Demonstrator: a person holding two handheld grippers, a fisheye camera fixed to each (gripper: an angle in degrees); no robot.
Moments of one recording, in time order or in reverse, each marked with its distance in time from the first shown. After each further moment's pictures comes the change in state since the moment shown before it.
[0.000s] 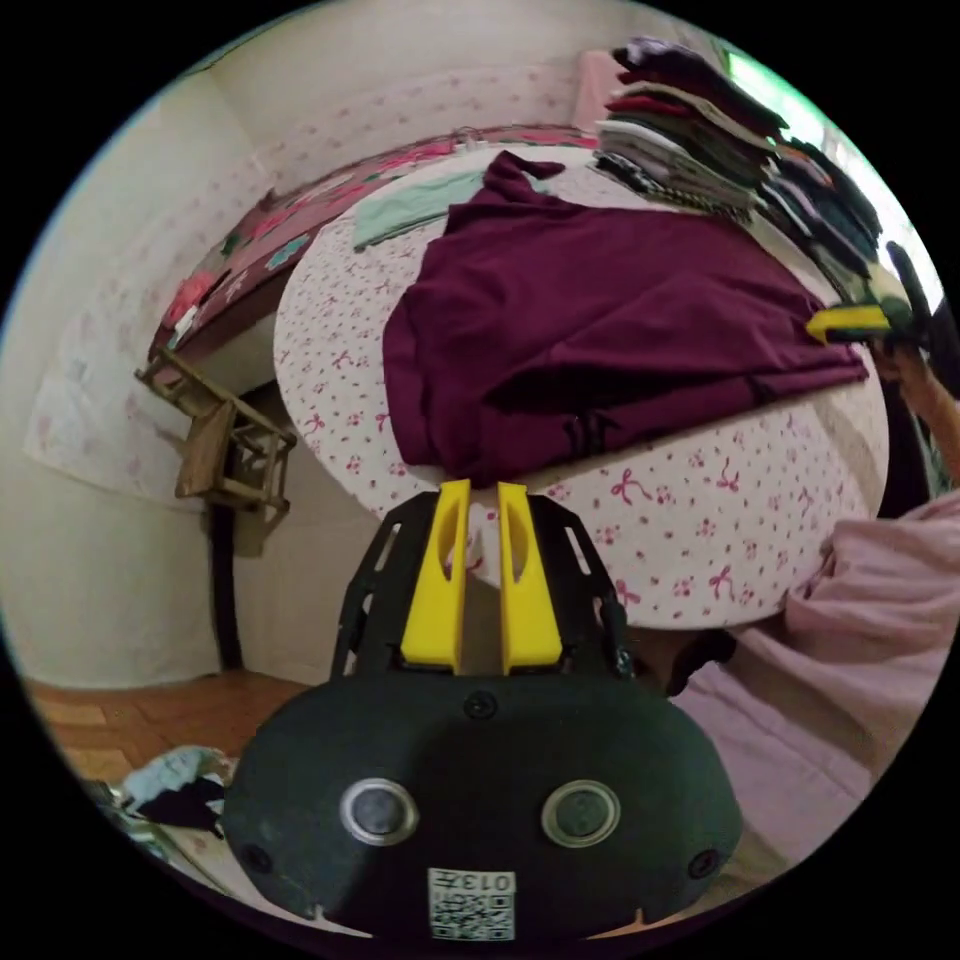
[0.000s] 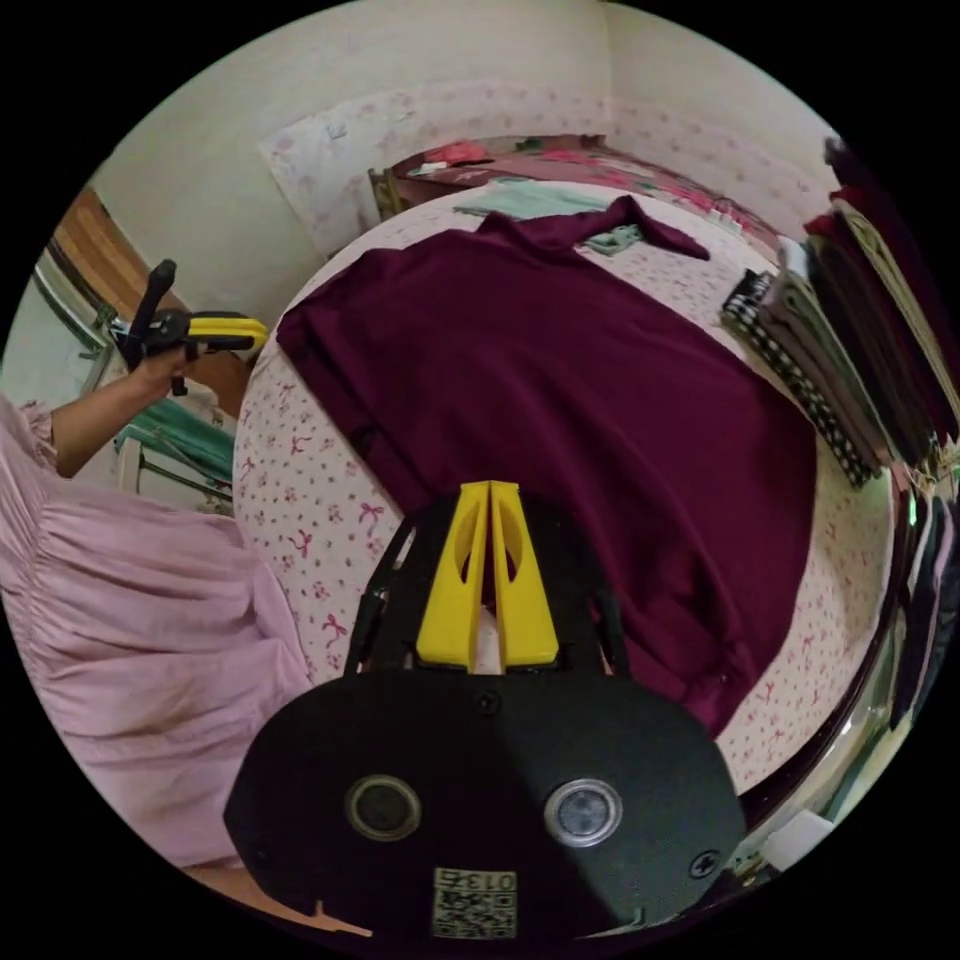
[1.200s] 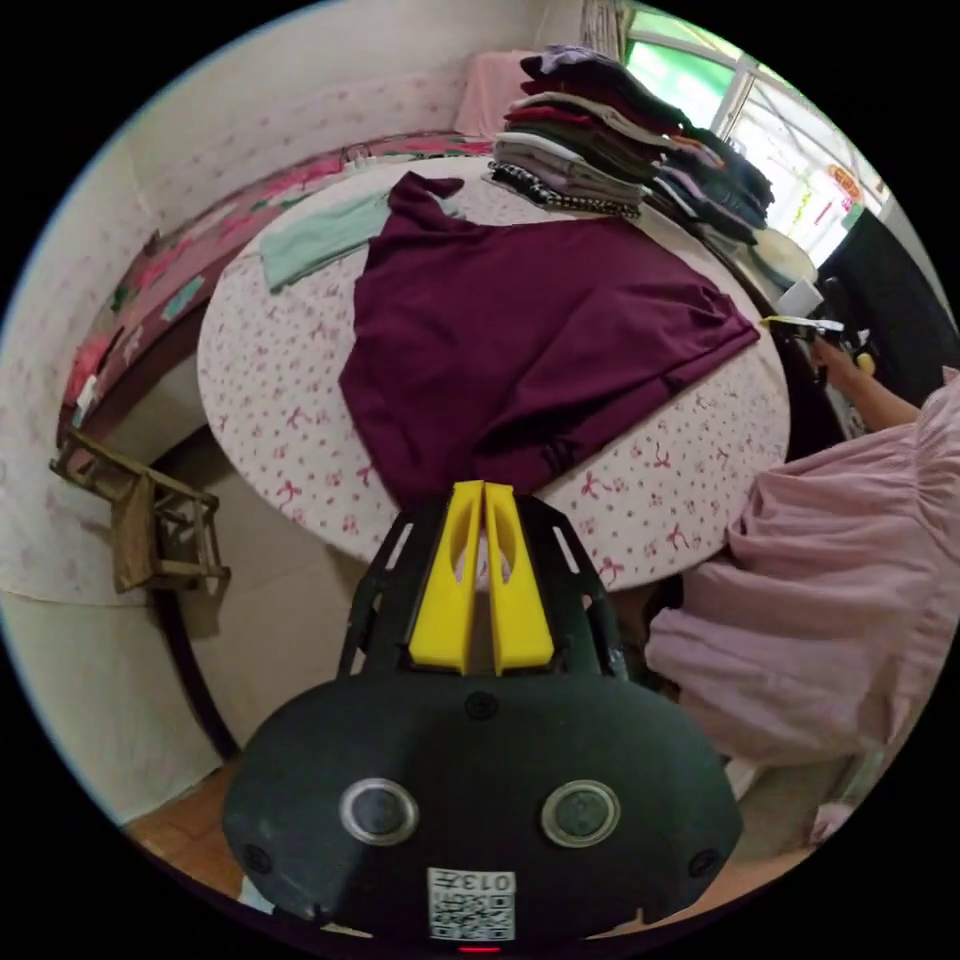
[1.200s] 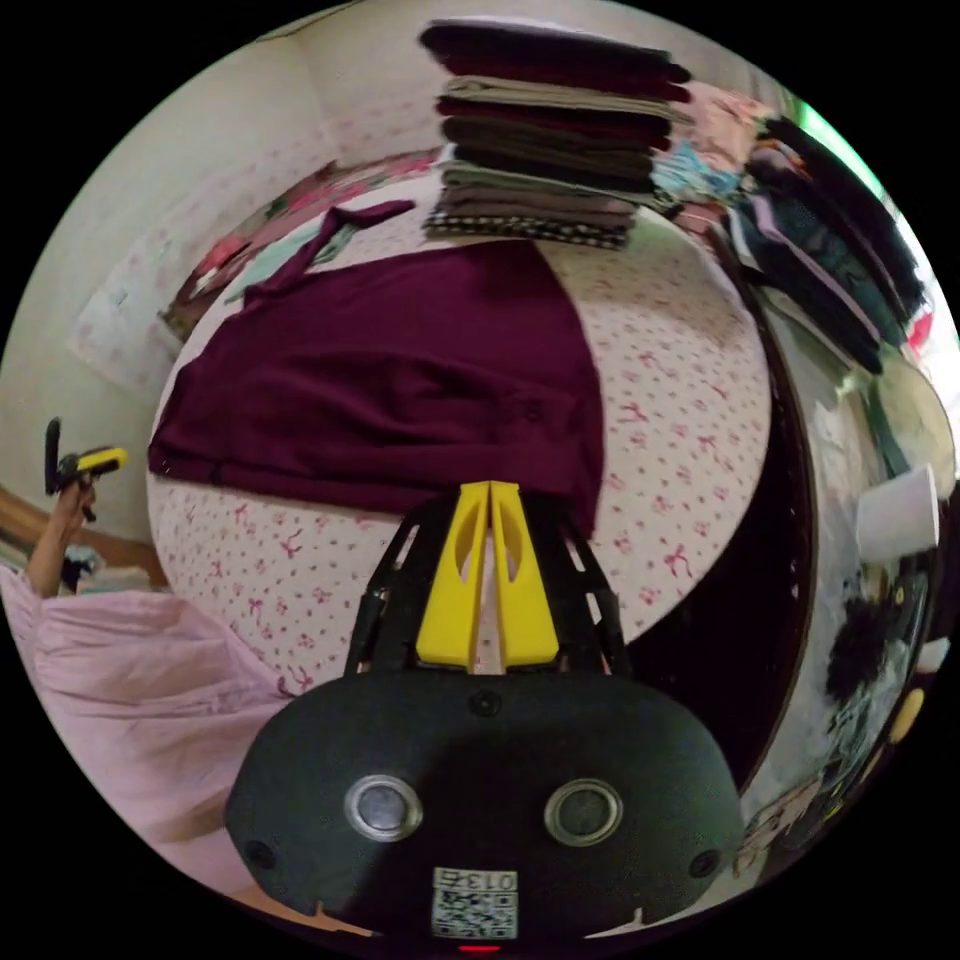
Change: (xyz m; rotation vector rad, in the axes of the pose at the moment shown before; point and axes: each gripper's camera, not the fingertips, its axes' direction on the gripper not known) left arm -0.080 -0.081 -0.034 0.037 0.270 0.217; right arm 0.129 0.173 -0.039 0.074 0.235 0.669
